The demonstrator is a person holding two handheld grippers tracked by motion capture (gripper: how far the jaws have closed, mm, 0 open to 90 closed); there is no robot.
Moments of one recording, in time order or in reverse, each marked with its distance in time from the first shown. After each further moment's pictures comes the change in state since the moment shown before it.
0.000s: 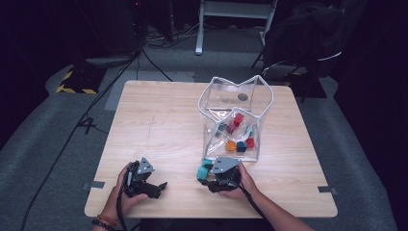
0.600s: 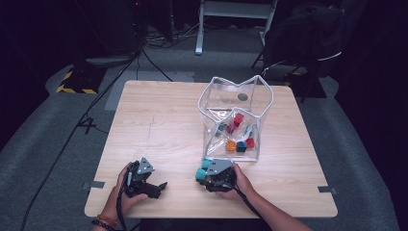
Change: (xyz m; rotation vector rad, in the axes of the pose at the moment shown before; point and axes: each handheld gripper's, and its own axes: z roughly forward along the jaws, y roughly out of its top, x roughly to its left) left arm 0.000 0.000 0.000 0.000 0.000 0.000; right arm 0.004 -0.002 0.014 0.059 -0.014 -0.012
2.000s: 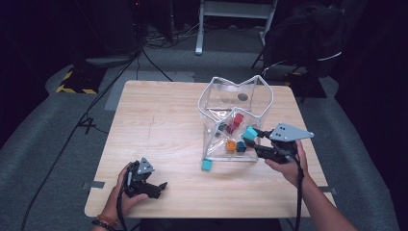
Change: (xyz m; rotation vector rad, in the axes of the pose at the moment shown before) left arm 0.000 0.000 0.000 0.000 0.002 0.003; right arm -0.077 0.026 -0.176 -0.259 -0.267 0.120
